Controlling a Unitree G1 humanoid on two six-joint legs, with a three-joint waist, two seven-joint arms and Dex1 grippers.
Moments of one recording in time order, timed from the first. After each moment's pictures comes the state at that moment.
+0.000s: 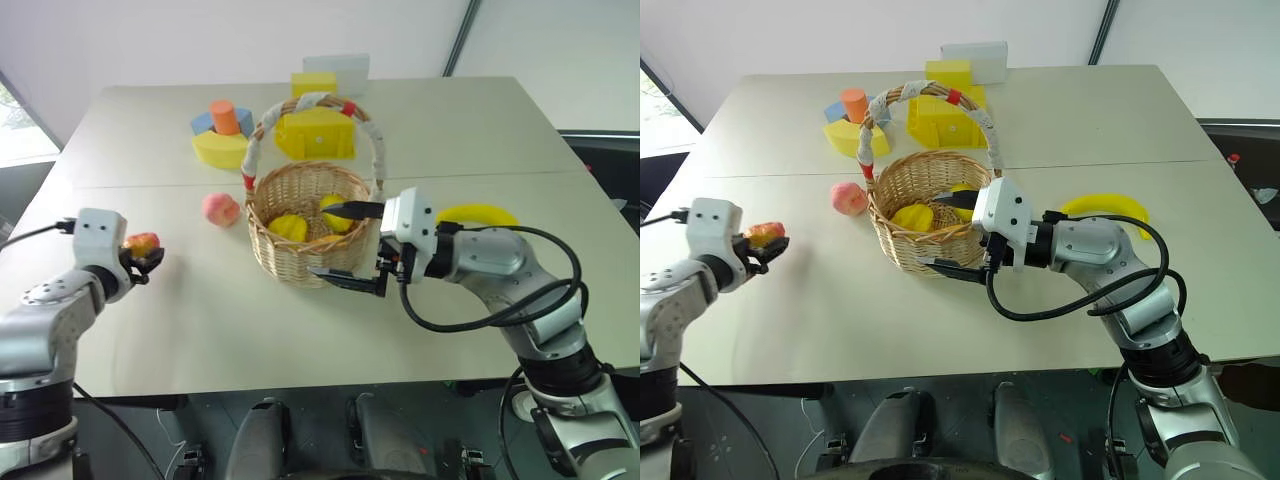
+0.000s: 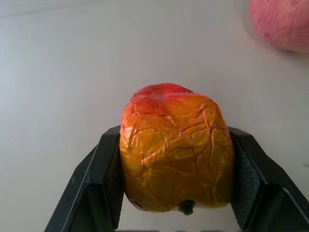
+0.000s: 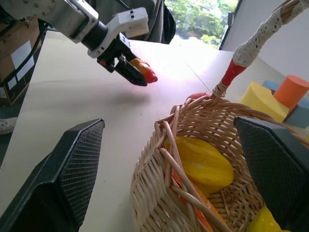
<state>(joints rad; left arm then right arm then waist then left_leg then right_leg) -0.19 0.70 0.42 -0.29 -0.43 0.95 -0.36 -0.50 -0.58 0.18 -0.46 0.44 0.47 0.85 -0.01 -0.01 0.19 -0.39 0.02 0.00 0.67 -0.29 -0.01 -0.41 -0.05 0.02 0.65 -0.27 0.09</state>
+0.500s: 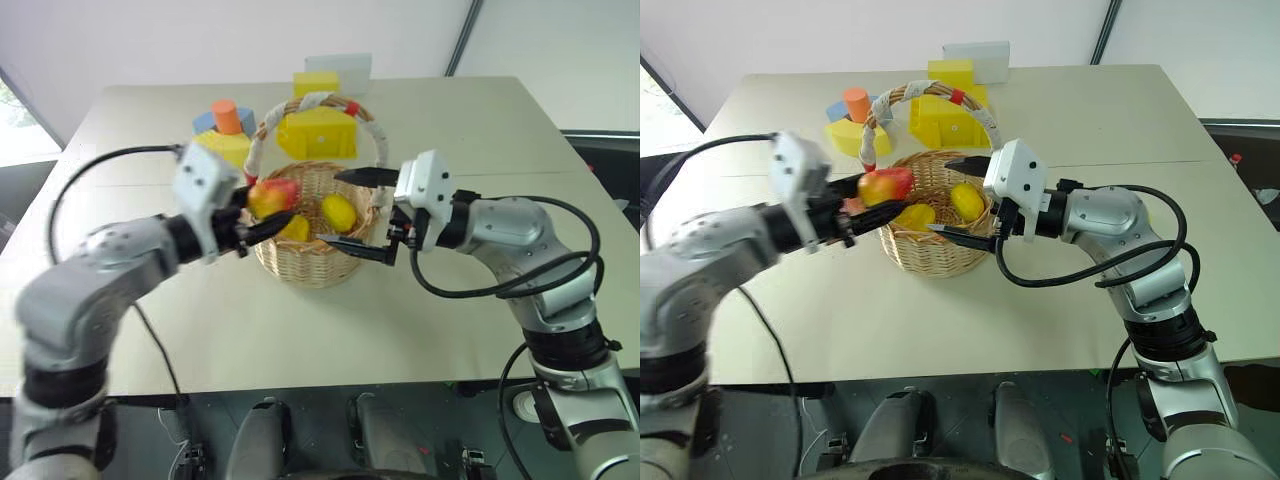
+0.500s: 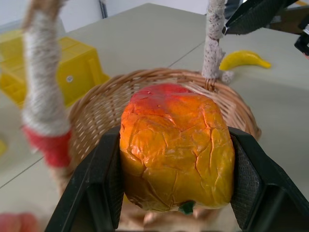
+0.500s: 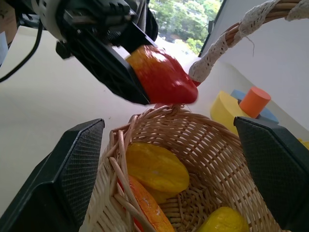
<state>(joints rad) -0.54 0.62 0.04 -0.55 -0.66 0.96 -0.45 -0.61 -0.60 0.13 -0.37 0.42 0.45 0.87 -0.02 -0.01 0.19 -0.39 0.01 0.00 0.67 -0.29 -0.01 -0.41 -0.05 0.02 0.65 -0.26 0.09</state>
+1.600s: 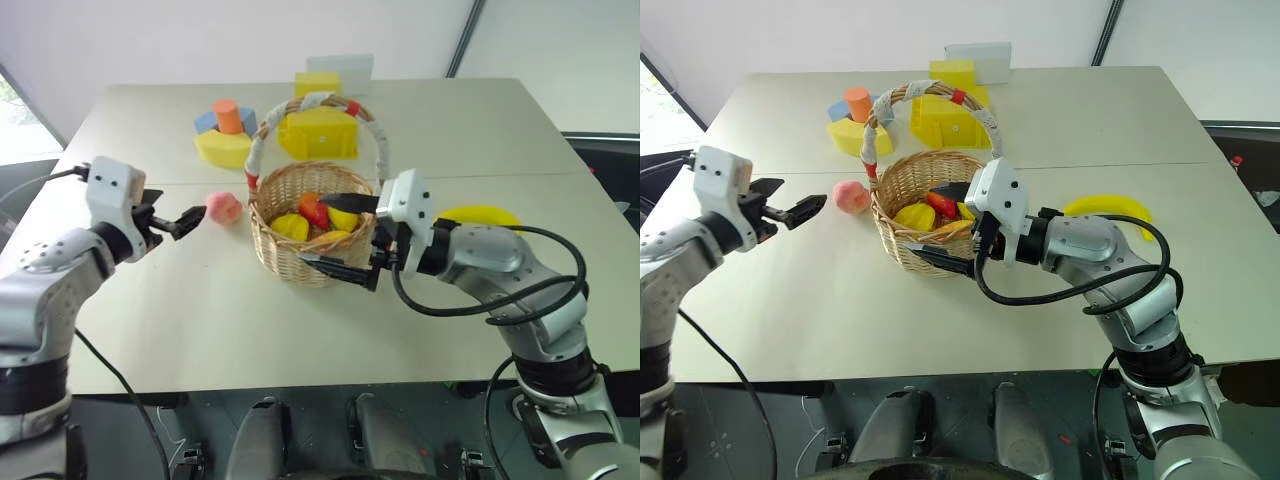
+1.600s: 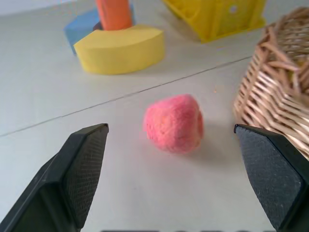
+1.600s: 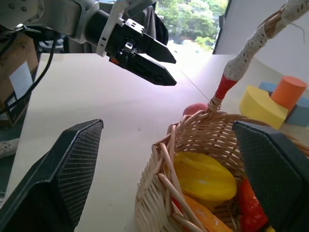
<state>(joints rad) -0.42 0.71 0.24 -0.18 -0.53 0.87 -0.37 -0.54 -0.50 0.15 -0.53 0.51 0.68 0.69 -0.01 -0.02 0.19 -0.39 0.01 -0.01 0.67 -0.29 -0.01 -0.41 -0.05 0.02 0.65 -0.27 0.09</state>
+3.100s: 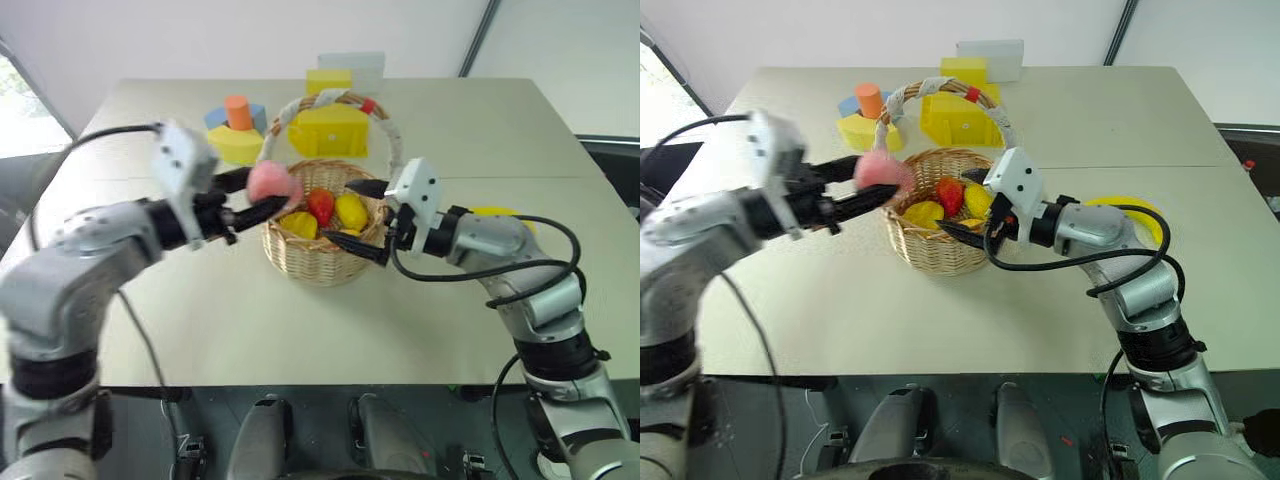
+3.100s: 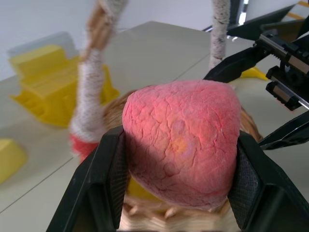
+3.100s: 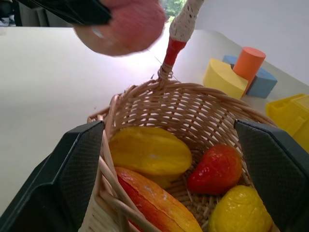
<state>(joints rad) -0.59 0.61 0.06 -0.50 -0.66 0.96 -0.51 -0.54 -0.59 0.11 -0.37 0.39 0.59 0.74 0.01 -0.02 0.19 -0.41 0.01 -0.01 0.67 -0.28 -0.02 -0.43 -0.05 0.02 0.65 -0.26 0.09</state>
